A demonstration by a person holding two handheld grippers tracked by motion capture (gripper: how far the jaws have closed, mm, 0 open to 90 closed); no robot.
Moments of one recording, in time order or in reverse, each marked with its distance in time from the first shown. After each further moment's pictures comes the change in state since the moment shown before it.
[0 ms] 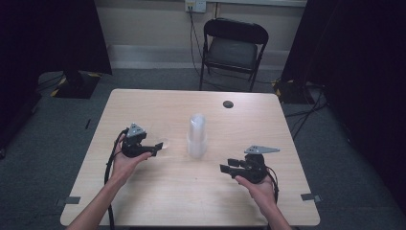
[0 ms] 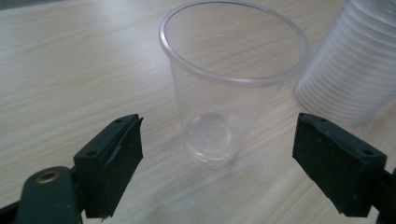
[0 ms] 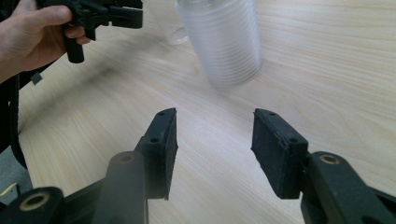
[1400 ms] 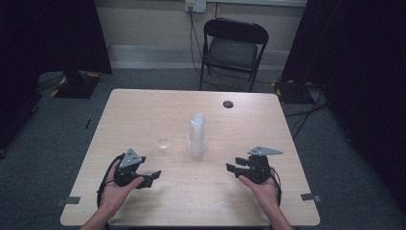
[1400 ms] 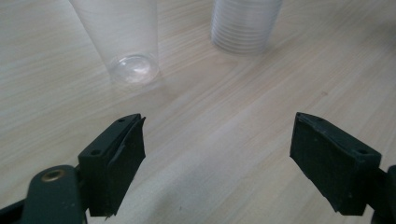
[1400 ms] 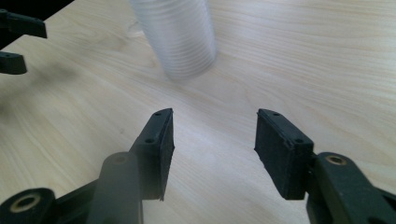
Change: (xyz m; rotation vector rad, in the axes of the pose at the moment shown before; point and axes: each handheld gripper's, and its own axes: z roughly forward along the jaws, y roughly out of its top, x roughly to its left) left arm -0.051 -0.040 -0.057 0.051 -0.100 0.063; right arm -0.013 -0.009 -0.002 0.000 -0.140 -0.030
